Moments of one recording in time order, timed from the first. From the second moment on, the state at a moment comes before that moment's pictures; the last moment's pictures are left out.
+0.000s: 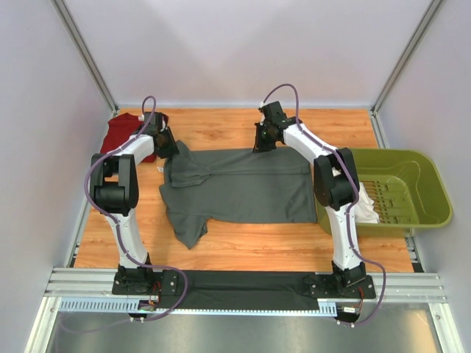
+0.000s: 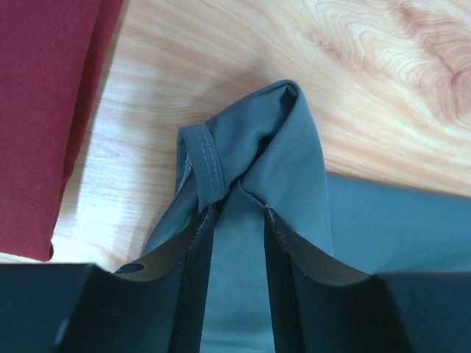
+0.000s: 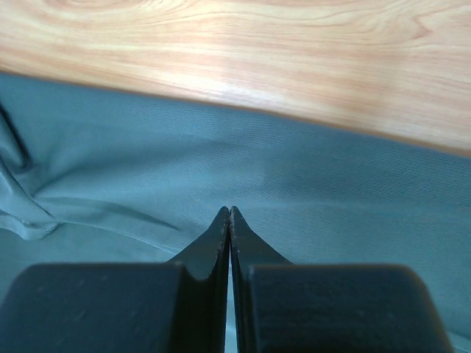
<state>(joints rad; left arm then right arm) -0.04 2.00 1.41 -0.32 0.06 -0.44 0.40 2.26 1.89 -0.57 -0.19 0.40</state>
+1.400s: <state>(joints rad) -0.07 1.66 1.11 -0.42 0.00 -0.59 0.40 2.32 1.88 -0.58 -0.12 0.42</state>
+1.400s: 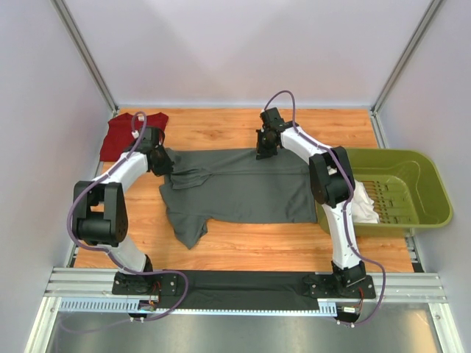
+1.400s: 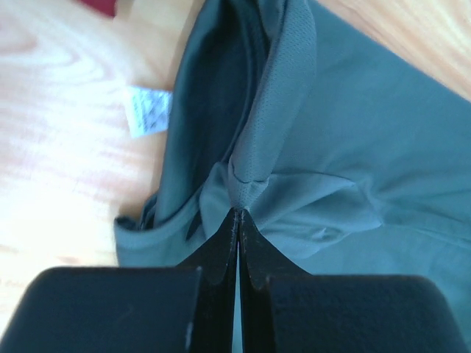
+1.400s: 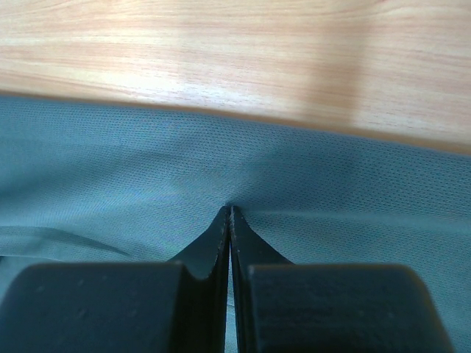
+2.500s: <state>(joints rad) -0.06 1.73 1.41 -0.46 -0.11 -0.58 0.40 2.35 2.00 -0.69 -0.12 0.41</state>
